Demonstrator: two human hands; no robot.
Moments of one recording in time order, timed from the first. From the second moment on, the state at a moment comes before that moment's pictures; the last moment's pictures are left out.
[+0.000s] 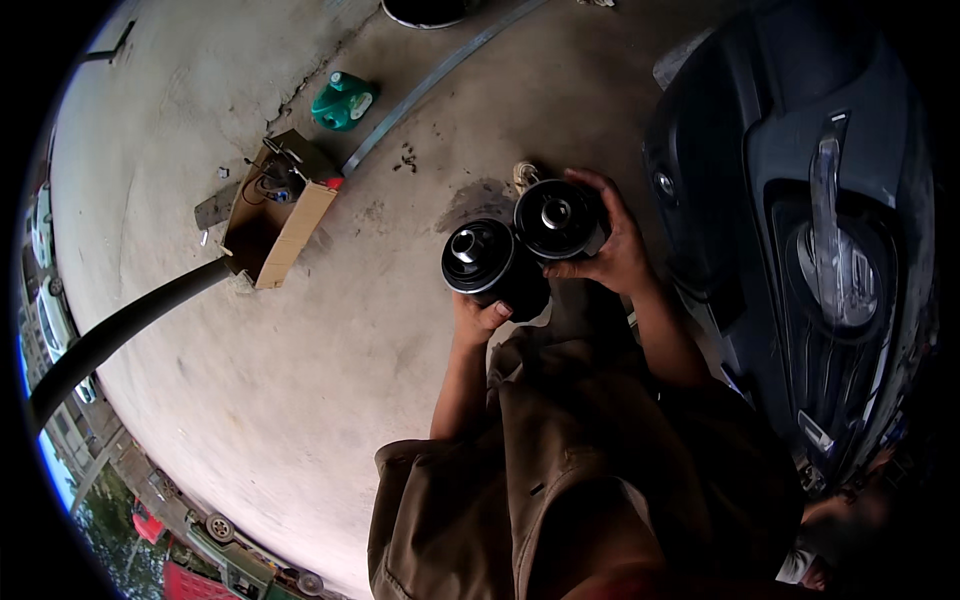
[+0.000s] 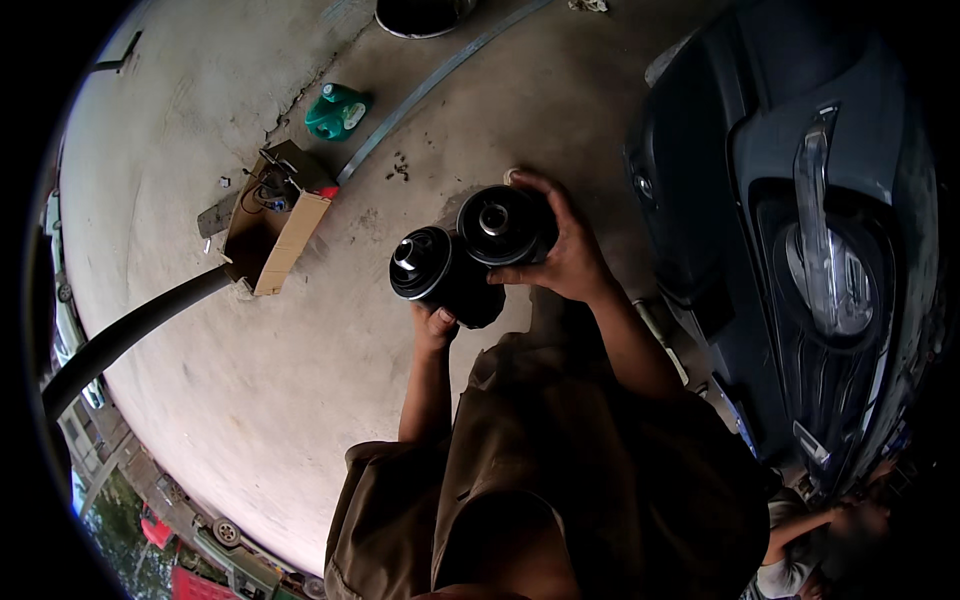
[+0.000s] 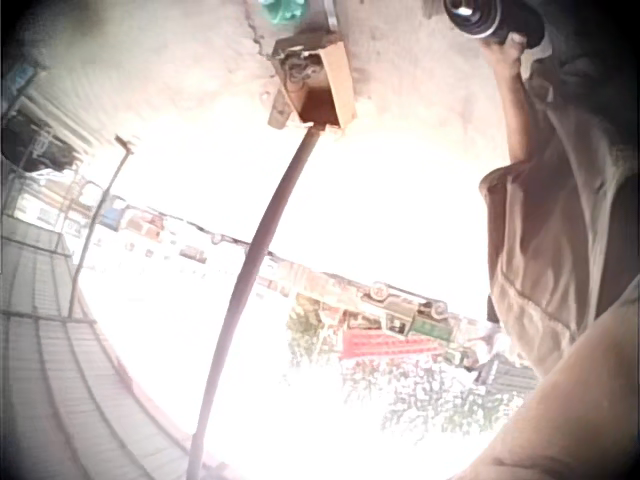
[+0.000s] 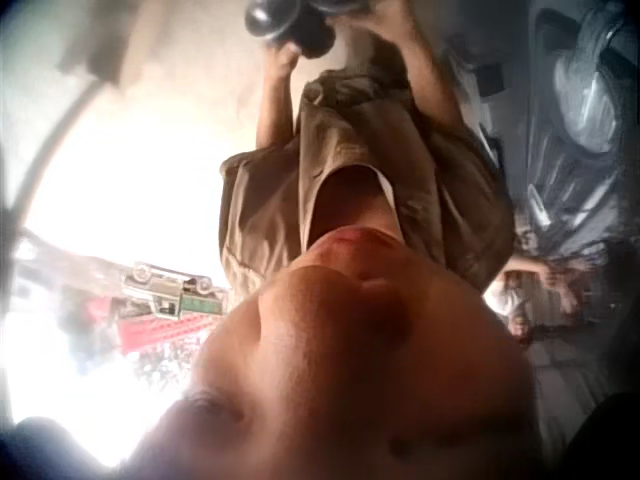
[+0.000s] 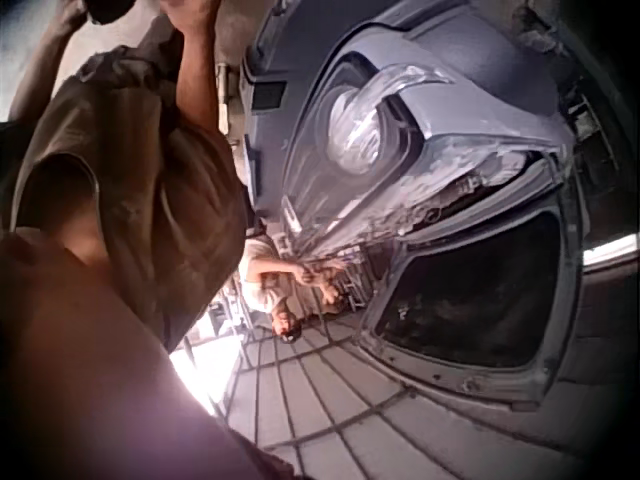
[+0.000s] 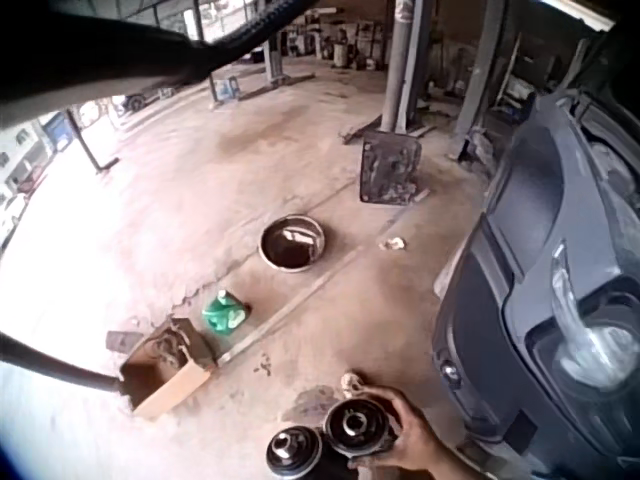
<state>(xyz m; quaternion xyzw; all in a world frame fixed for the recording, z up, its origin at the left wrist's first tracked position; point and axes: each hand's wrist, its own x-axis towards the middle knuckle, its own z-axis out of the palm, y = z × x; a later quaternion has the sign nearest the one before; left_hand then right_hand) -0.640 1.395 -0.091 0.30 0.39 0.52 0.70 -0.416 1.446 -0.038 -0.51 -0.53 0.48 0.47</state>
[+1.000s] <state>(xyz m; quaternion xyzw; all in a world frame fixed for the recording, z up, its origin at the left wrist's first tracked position) -0.818 2.011 -0.760 0.36 0.60 0.47 0.54 -0.662 2.278 -0.789 -0.35 -0.83 0.33 0.28</state>
